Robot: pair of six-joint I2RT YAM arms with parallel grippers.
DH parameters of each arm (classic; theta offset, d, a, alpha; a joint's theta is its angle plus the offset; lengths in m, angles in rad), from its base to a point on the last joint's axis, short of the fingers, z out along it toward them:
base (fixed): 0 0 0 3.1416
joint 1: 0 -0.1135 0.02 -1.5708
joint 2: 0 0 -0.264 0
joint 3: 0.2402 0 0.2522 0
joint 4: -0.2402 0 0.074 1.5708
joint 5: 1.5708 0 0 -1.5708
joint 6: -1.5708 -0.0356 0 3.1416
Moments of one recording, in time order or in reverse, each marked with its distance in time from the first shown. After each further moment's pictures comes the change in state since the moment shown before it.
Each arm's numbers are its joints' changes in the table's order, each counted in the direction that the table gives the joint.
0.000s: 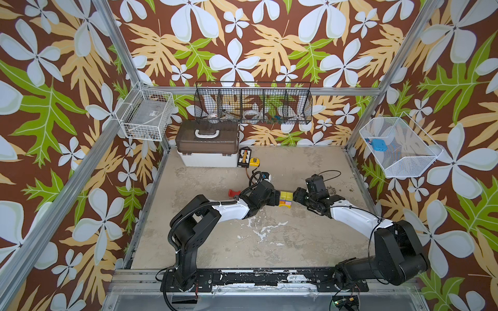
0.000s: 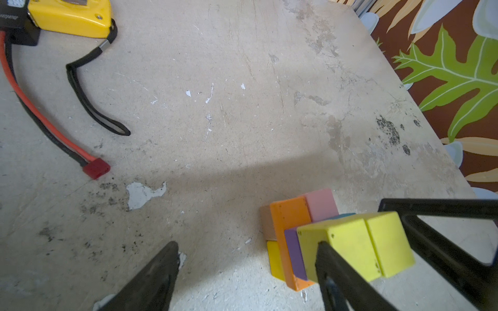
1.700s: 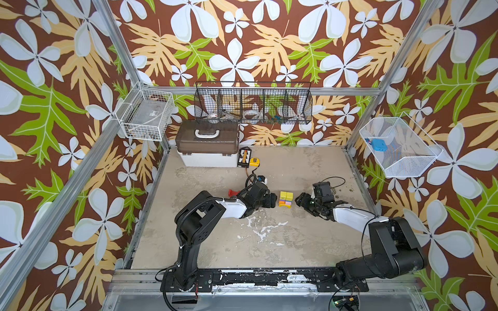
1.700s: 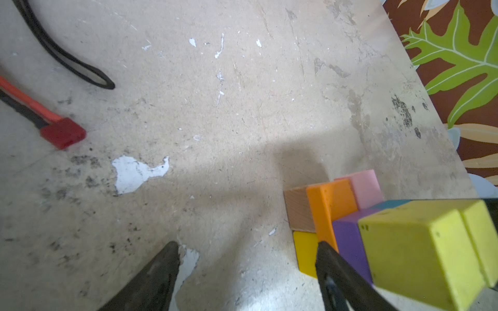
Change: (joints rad) left arm -0.070 -0.079 -0.051 0.095 0.164 0.031; right arm 0.118 -0.042 -0.119 0.115 -0.199 -0.054
